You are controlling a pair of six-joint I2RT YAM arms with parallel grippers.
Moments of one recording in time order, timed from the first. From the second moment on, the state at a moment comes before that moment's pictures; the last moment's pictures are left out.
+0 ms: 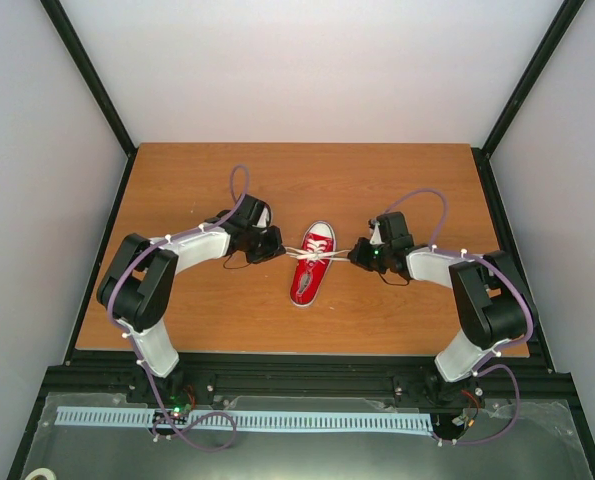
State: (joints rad) left arm -0.48 1.76 1.04 -0.28 0.36 -0.77; right arm 0.33 1.64 0.73 0.01 -0.38 0.63
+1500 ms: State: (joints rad) left arm -0.47 1.59 0.97 -0.20 0.49 -0.39; right arm 0.58 1.60 0.99 -0.32 -0.36 0.22
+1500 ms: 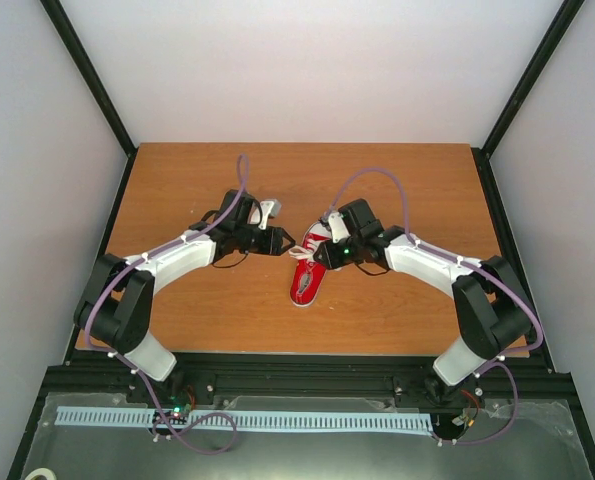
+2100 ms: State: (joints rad) left arm -0.49 1.61 0.97 -0.20 0.48 -0.37; right arm 0.59 1.63 0.98 -0.32 -0.35 0.20
